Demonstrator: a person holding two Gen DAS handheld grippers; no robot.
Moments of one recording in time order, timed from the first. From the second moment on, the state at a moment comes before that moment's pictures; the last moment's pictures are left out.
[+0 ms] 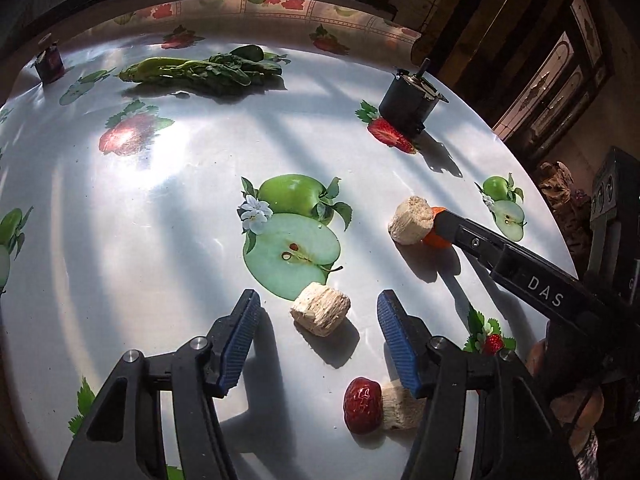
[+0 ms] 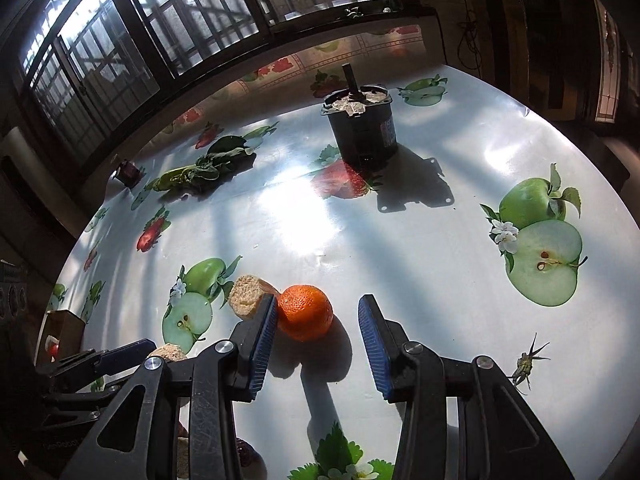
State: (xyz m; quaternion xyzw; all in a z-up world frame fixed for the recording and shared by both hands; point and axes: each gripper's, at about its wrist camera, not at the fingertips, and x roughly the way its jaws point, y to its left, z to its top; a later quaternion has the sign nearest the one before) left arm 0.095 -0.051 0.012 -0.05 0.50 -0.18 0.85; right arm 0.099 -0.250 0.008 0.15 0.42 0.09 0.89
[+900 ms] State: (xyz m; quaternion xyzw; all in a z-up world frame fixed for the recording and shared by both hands) left arm -0.035 0.085 0.078 -0.12 0.41 -0.11 0.90; right arm 0.047 -0.215 0.037 0.11 0.40 0.11 0.90
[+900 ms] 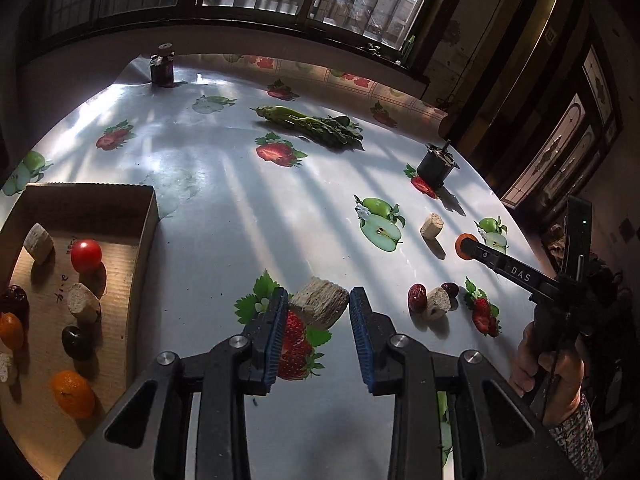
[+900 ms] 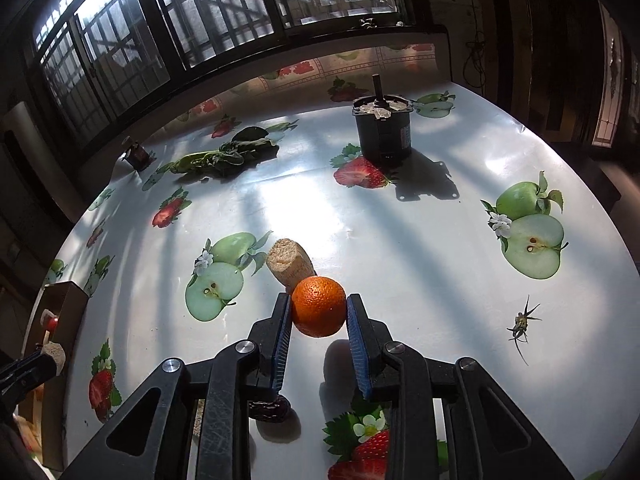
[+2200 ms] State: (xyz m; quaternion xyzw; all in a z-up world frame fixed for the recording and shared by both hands) left arm -0.129 0.315 0.019 -0.19 0.44 0.13 0.87; right arm -0.109 0.159 0.022 -0.09 0.44 0.38 0.81
